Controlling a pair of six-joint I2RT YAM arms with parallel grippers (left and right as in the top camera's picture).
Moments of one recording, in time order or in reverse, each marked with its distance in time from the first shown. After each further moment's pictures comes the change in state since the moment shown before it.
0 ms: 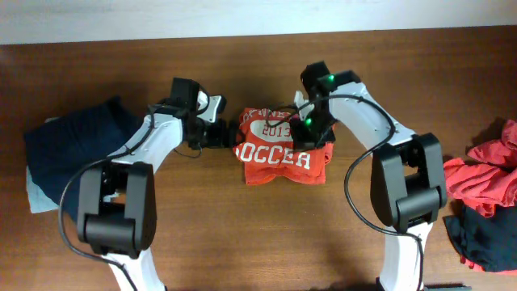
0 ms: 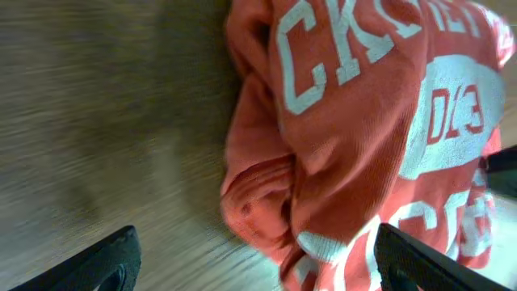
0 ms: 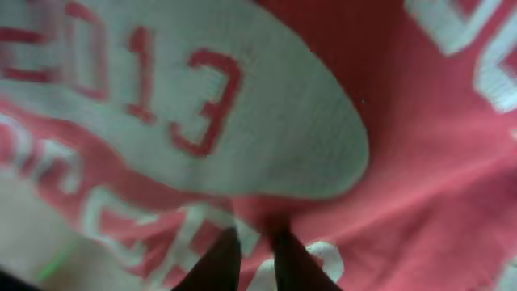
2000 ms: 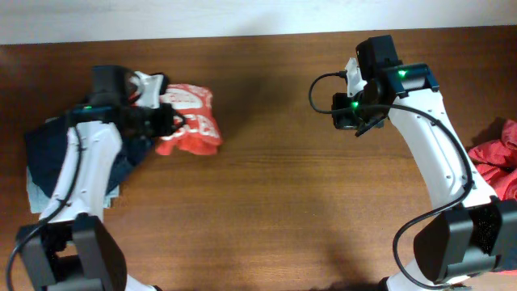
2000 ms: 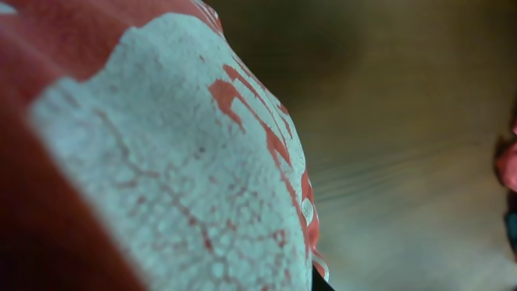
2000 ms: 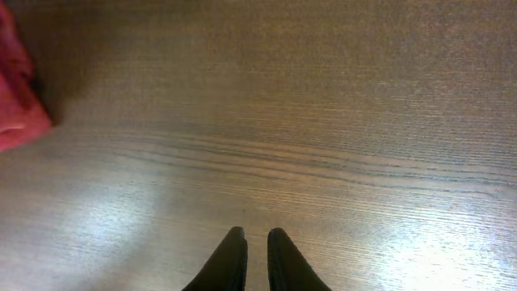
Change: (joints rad) left arm 0.295 -0.296 0.032 -0.218 0.028 0.176; right arm -0.143 -0.373 -0.015 -0.047 0.140 0.036
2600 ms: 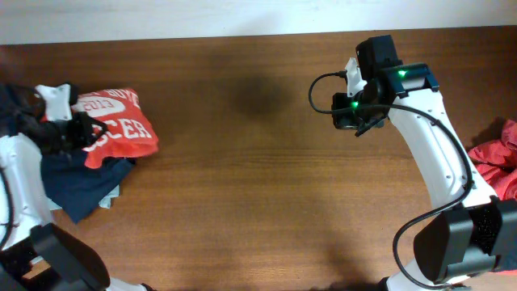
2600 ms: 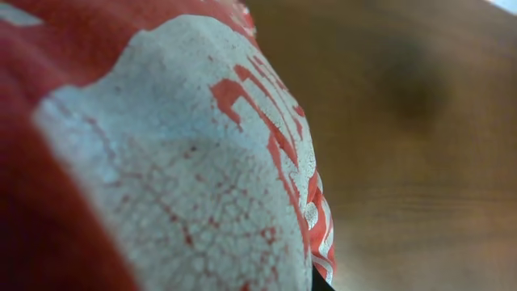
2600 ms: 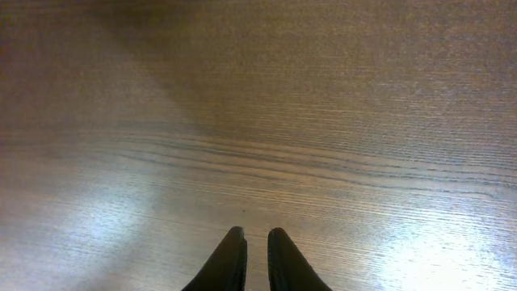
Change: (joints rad) left arm 0.411 -0.002 0.132 -0.200 0.004 0.193; right arm 0.000 0.000 0.000 0.002 0.000 0.000
